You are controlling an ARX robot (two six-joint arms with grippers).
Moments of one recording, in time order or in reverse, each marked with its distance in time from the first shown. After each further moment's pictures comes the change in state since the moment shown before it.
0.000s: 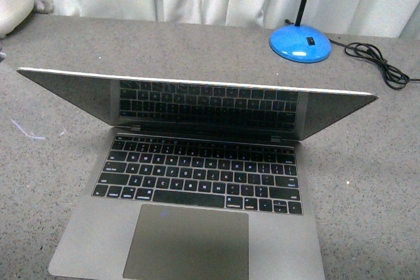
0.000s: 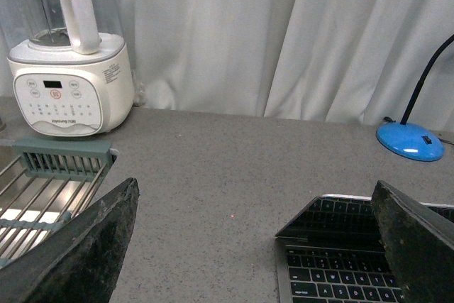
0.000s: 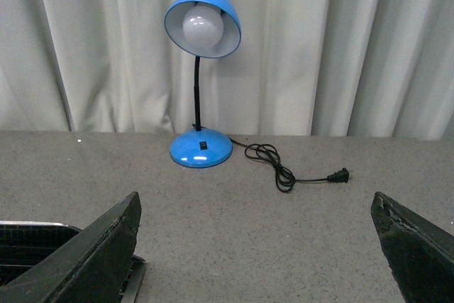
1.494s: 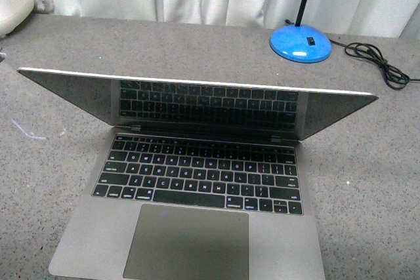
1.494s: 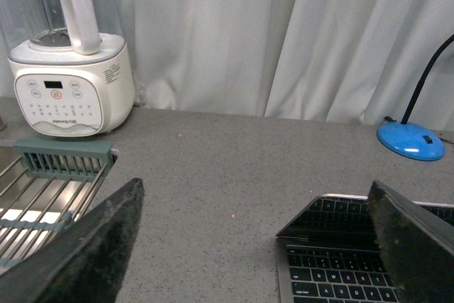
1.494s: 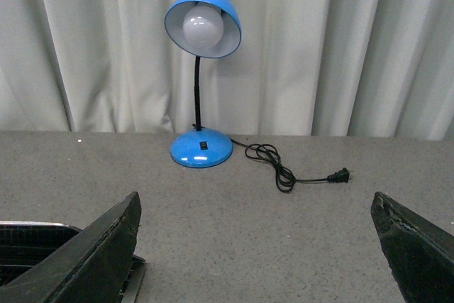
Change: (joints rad) left arm 0.000 0.000 0.000 0.000 0.000 0.001; right arm 0.000 0.000 0.000 0.000 0.000 0.000
